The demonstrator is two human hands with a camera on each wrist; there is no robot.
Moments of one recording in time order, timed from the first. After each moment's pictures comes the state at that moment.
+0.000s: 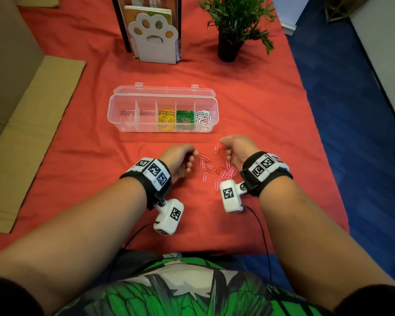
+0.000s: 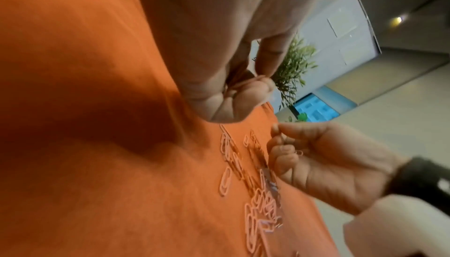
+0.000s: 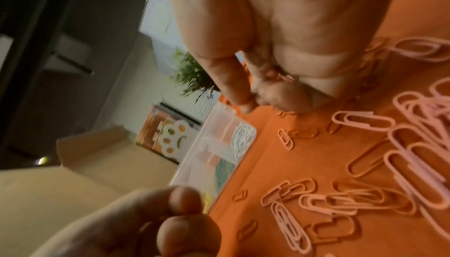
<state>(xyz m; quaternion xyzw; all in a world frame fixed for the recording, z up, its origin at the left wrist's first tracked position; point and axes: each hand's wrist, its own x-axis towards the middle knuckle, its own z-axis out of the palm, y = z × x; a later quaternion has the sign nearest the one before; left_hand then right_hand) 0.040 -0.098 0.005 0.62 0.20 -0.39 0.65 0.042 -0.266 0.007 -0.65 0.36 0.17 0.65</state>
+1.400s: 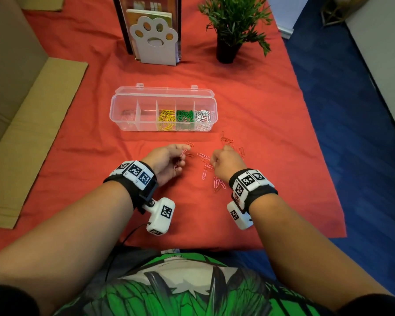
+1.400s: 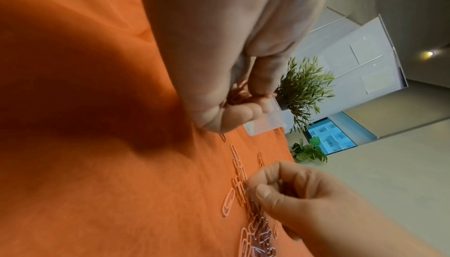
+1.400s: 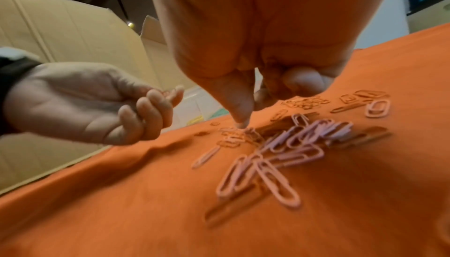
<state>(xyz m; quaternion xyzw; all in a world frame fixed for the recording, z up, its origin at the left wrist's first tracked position) 0.032 -0.065 0.006 0.55 0.18 -0.38 0.72 0.000 -0.247 0.000 -0.96 0.06 0.19 0.21</state>
